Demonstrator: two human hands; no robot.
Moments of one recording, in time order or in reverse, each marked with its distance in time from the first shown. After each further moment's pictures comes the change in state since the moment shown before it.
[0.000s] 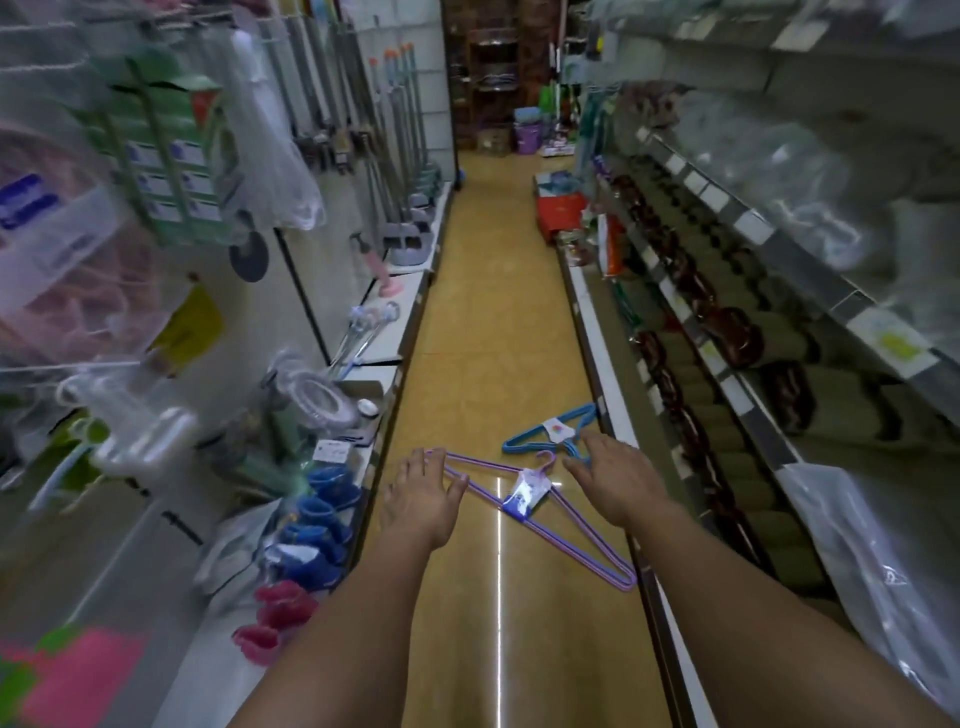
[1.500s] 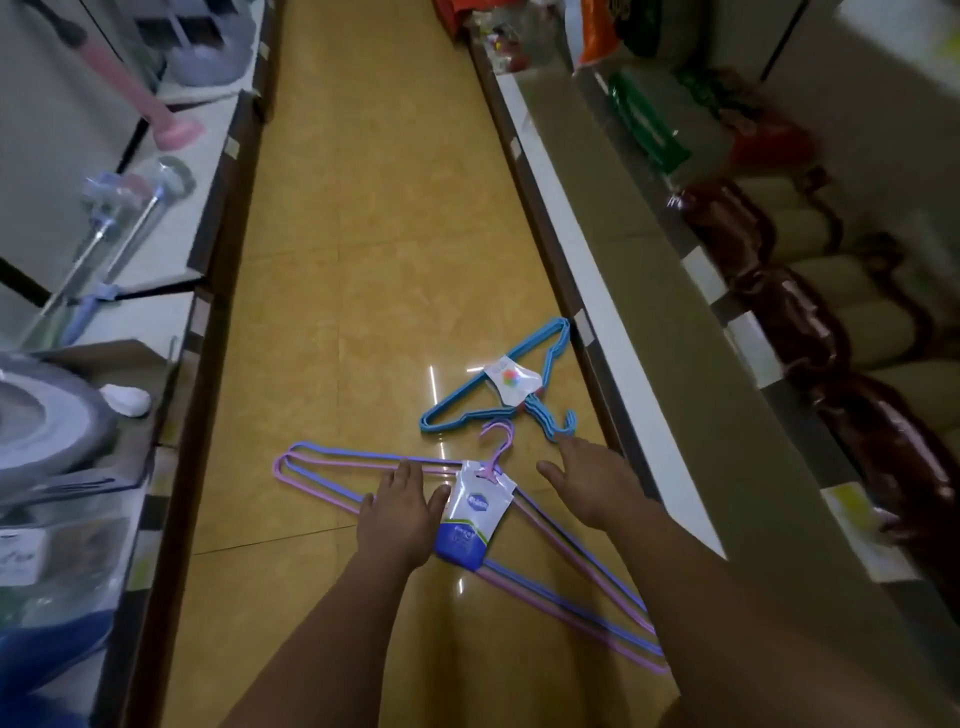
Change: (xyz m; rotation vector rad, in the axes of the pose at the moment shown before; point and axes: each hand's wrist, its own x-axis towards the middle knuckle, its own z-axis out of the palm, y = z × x) left_hand 0.588 0.012 0.392 0.138 -0.348 0.078; right_hand 0.523 0.213 0.372 0.015 -0.309 0.185
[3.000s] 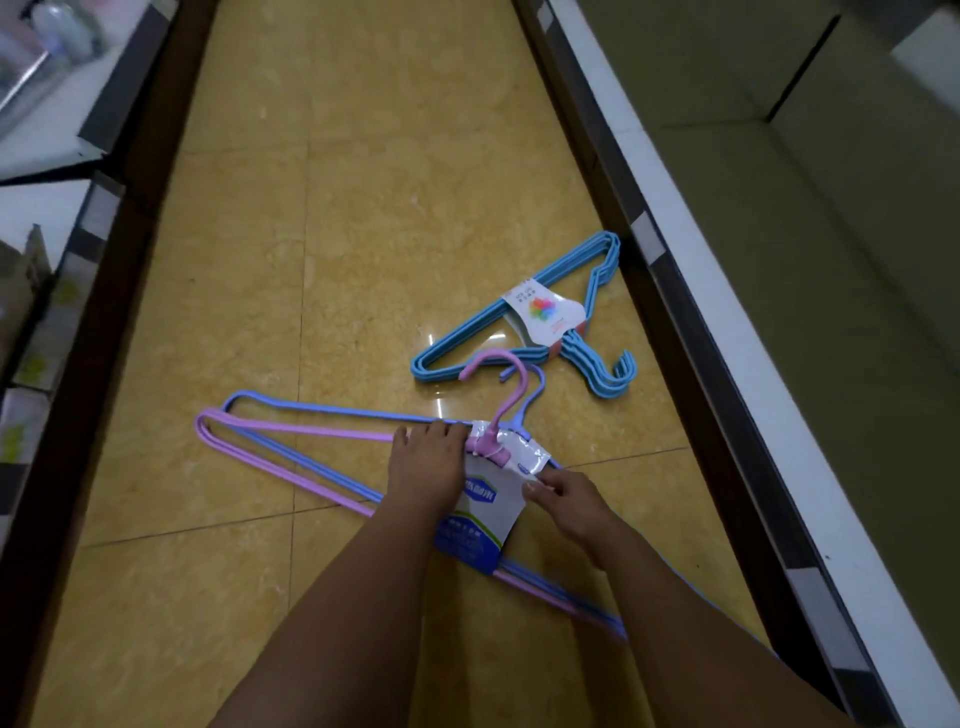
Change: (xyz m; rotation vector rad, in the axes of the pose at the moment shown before) left_hand 0.188 -0.030 0.161 0.262 0.120 0.224; right_hand 0.142 0.017 0.249 1.003 -0.086 0.174
